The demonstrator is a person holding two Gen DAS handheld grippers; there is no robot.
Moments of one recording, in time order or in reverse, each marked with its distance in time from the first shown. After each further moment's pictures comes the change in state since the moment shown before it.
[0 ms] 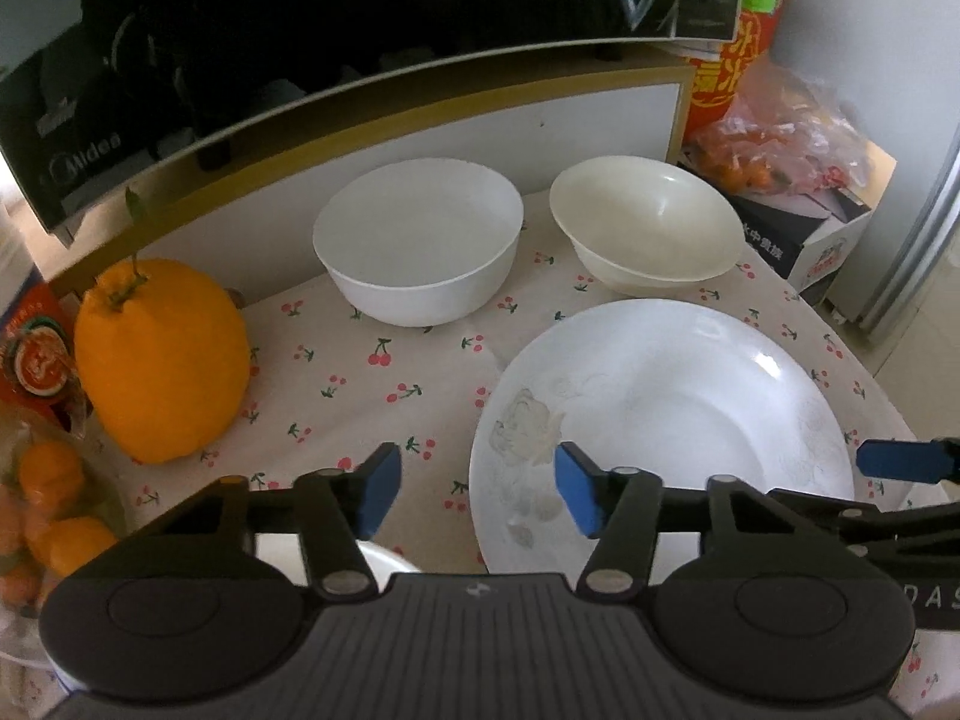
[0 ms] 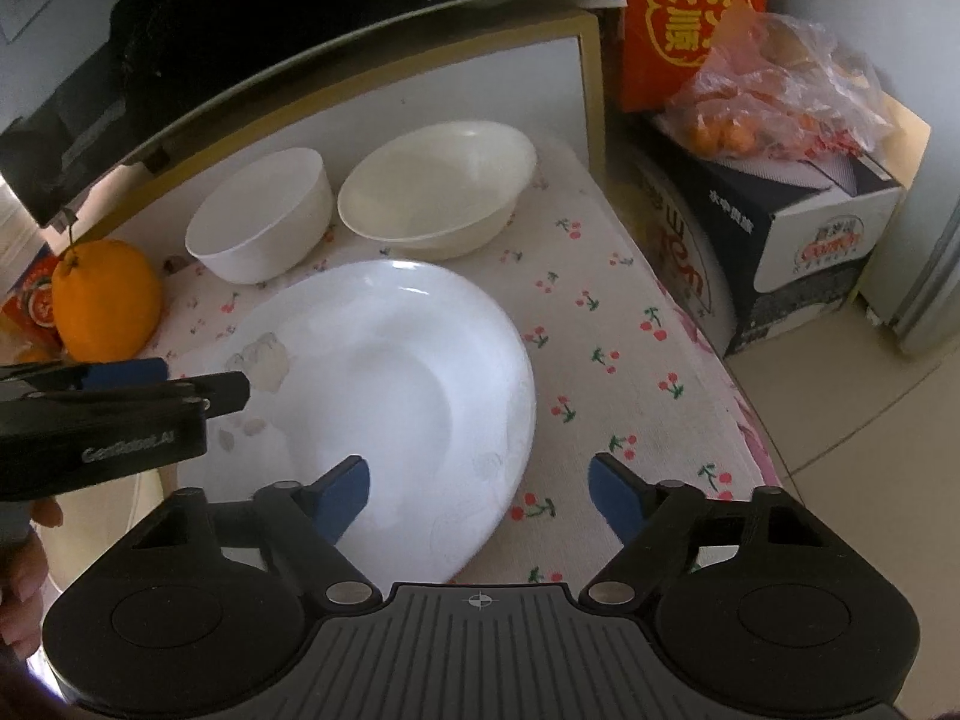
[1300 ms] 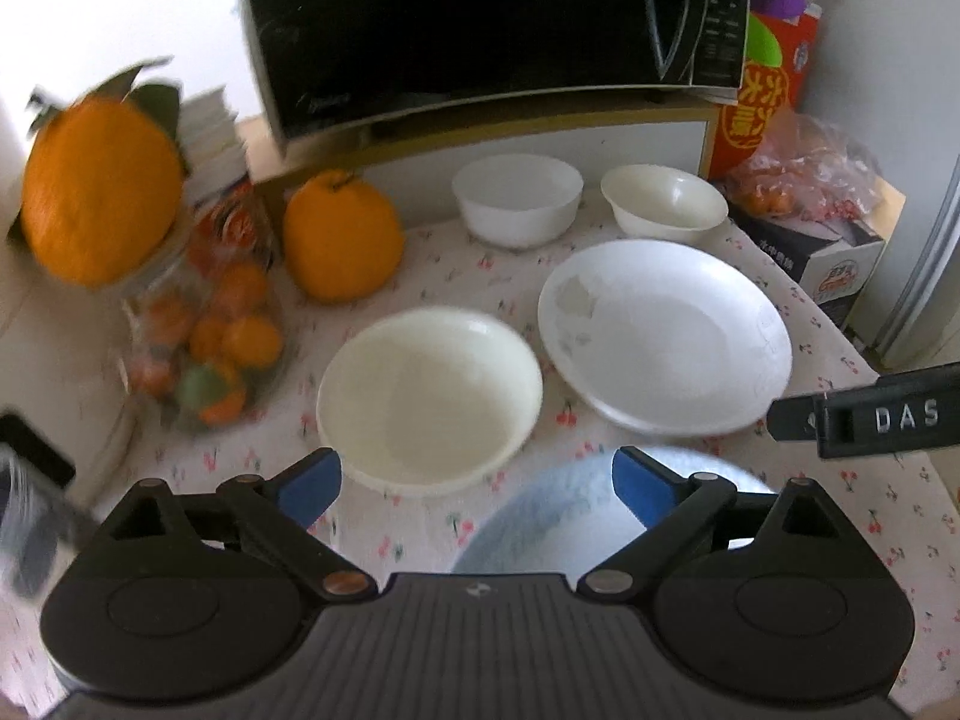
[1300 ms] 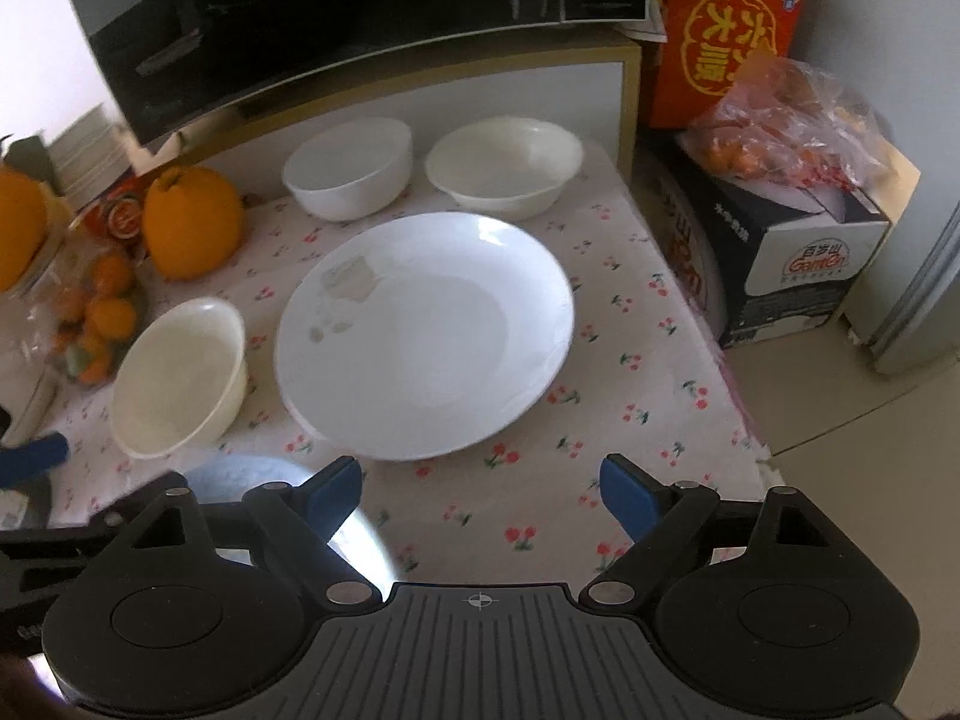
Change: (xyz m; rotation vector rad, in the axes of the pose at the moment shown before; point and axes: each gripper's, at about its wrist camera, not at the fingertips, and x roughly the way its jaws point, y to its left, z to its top) left arm -0.108 -0.002 -0.086 -0.109 -0.094 0.145; right arm -0.065 0.027 -0.033 -0.115 0.024 -0.027
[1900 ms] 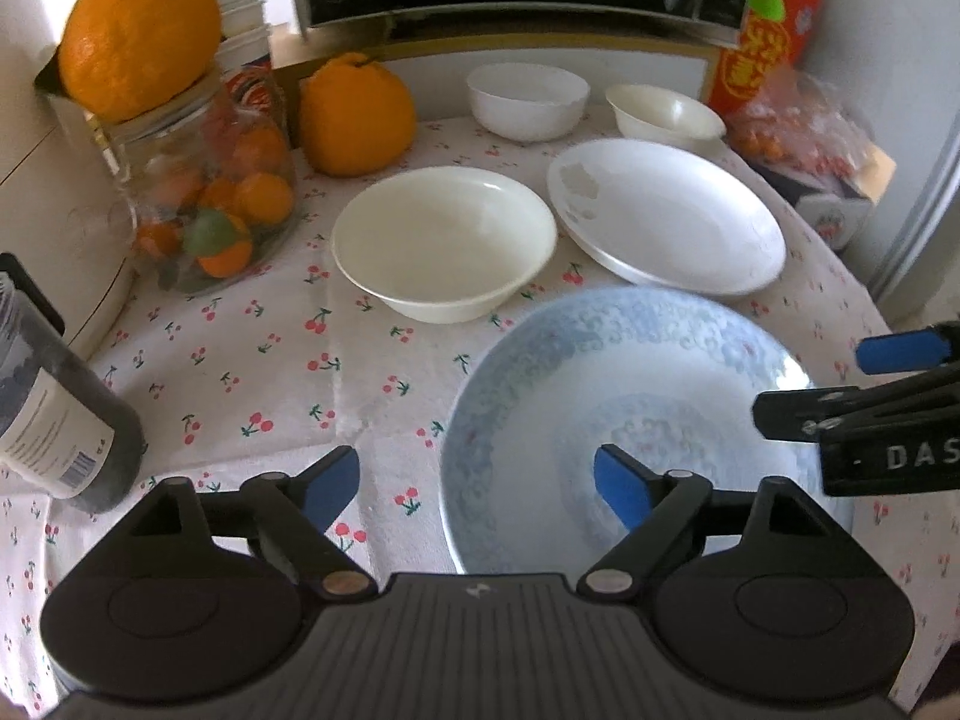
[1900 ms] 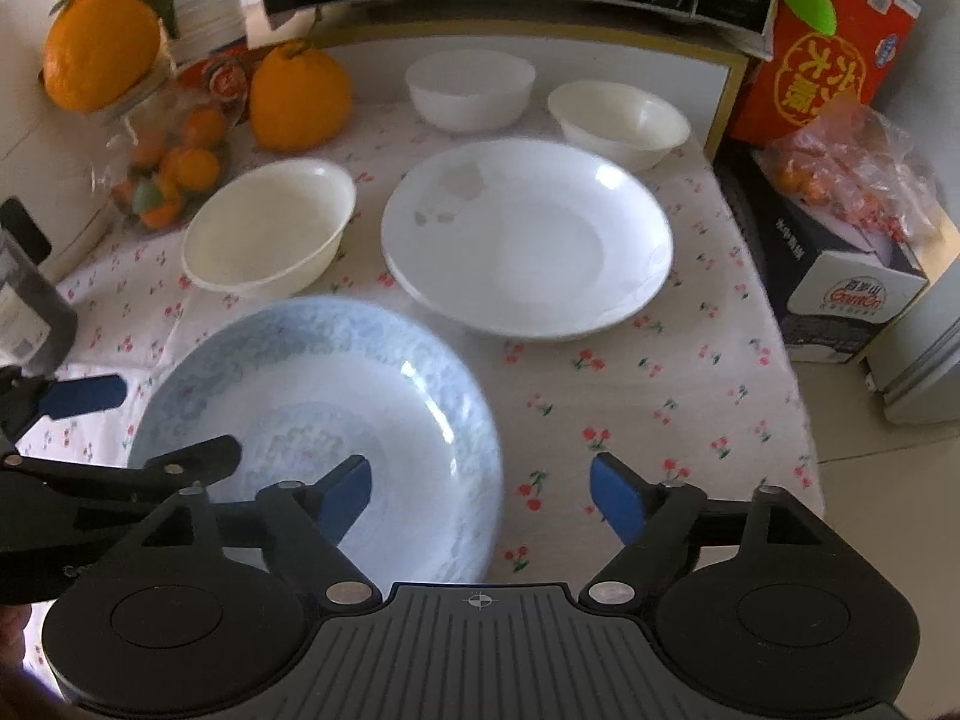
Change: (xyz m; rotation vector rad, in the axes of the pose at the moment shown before) left arm -0.008 0.019 -0.057 -0.081 0.110 -0.056; right arm -0.018 0.046 -0.049 -0.223 0.035 0.015
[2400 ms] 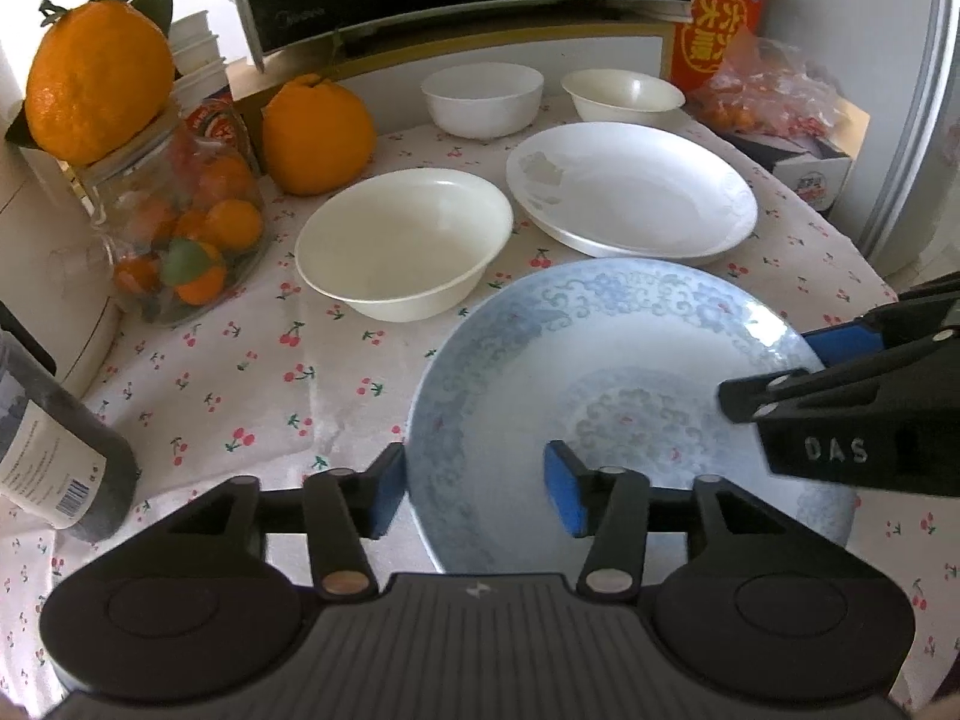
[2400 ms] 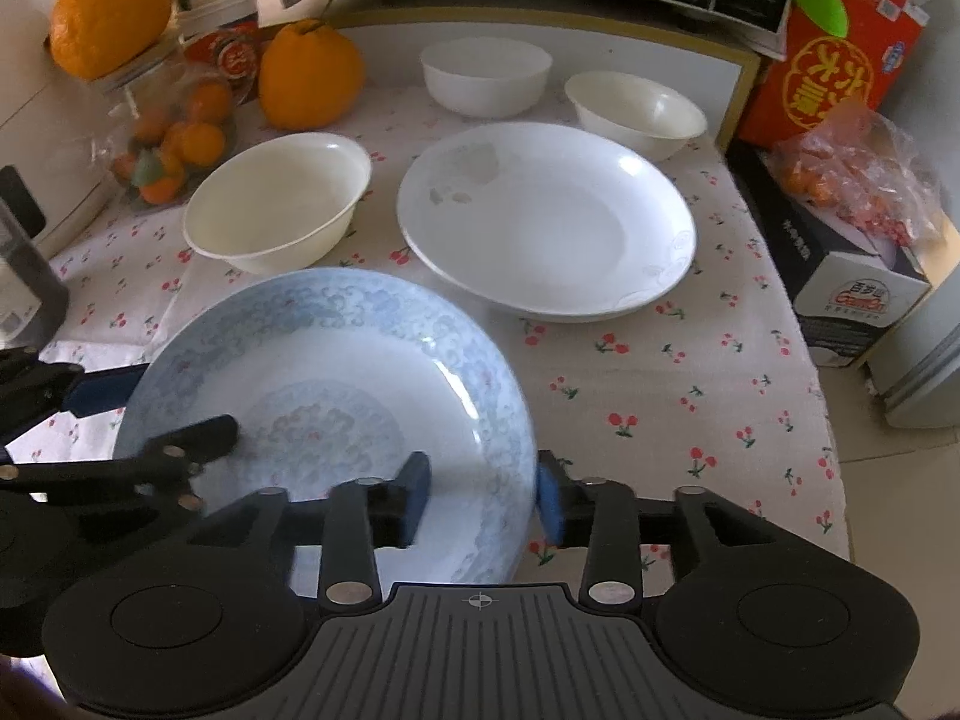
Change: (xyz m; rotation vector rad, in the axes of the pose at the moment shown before) left arm 0.003 -0.017 -0.011 0.133 -0.024 0.012; right arm 0.016 0.021 -0.015 -0.039 0.017 -0.002
